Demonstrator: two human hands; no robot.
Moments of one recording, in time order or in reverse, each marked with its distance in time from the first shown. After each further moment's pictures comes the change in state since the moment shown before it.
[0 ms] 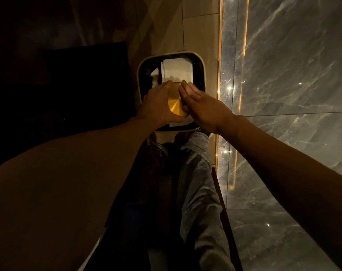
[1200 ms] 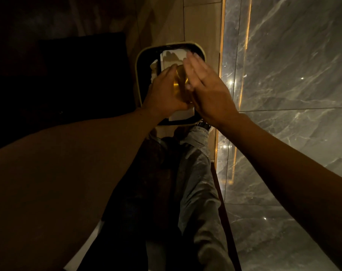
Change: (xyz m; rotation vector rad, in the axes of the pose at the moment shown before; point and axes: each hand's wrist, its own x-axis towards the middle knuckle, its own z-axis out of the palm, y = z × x) left_hand 0.014 0.009 0.010 -0.149 0.071 0.080; right_hand 0.000 0.004 0.005 0.009 0.378 0.028
